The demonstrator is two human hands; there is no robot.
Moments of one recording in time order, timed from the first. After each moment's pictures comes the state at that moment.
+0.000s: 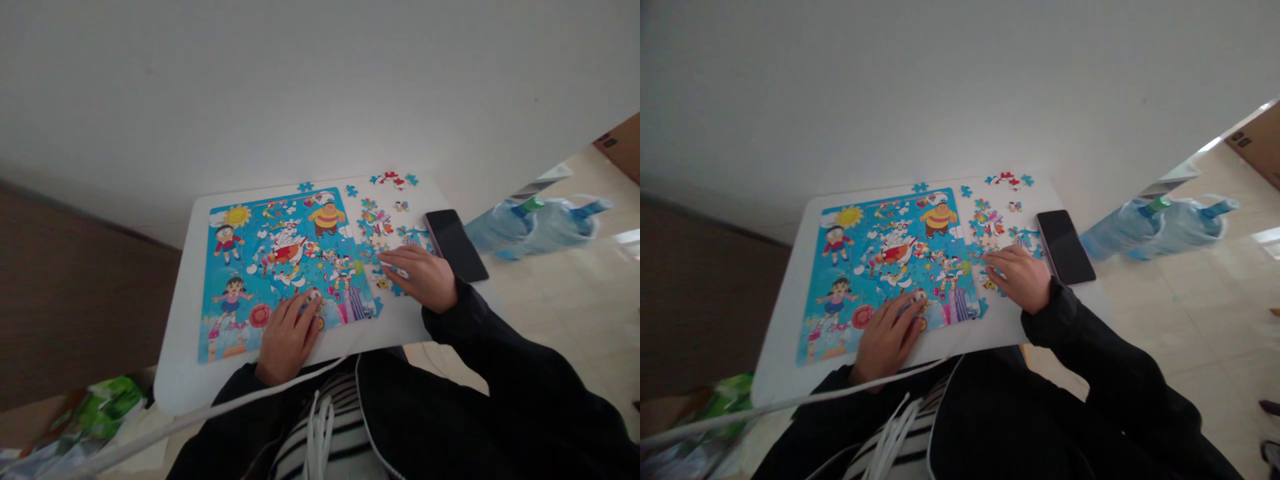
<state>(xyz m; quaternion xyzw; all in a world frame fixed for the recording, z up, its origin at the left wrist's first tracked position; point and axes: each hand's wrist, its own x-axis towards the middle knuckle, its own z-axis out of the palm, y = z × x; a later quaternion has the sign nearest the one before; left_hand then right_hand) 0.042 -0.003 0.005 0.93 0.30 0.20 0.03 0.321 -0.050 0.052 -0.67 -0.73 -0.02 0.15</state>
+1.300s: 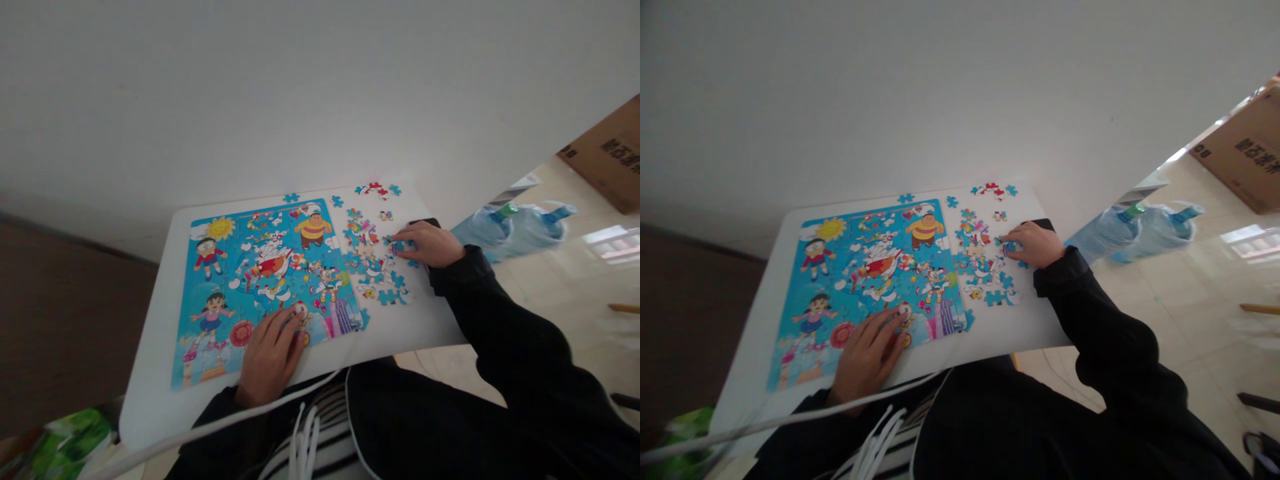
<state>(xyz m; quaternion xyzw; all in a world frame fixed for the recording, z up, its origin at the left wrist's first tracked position) 0.041 0.001 0.004 0.93 0.29 0.24 0.04 0.420 -0.012 0.057 -0.68 -0.73 0.05 0.00</state>
